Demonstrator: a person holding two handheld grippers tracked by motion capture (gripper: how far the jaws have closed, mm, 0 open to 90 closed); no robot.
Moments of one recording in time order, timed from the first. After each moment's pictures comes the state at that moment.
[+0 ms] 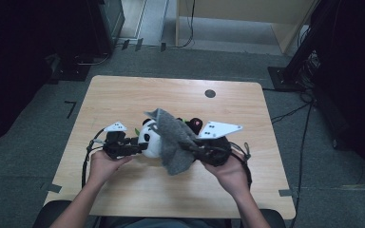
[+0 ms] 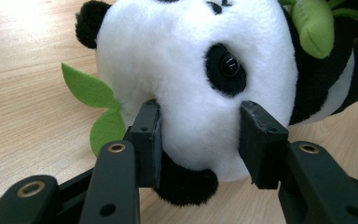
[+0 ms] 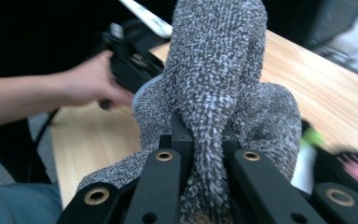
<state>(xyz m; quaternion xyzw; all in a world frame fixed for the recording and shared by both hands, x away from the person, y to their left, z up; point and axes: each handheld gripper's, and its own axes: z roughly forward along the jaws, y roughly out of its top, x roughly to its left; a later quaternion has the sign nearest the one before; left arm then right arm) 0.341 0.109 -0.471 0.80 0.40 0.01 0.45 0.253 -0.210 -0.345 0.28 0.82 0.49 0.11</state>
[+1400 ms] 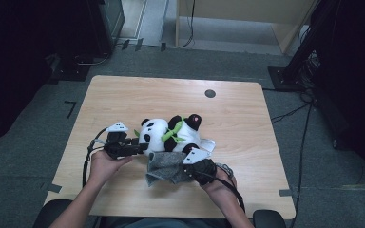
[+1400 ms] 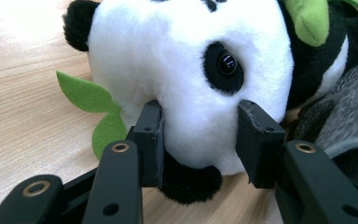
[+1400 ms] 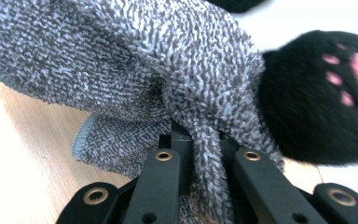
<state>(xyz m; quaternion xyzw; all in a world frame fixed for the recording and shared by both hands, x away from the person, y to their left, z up) 0.340 0.106 -0.470 0.81 0.39 0.01 0.44 0.245 -0.190 -0.457 0.31 0.88 0.32 0.17</state>
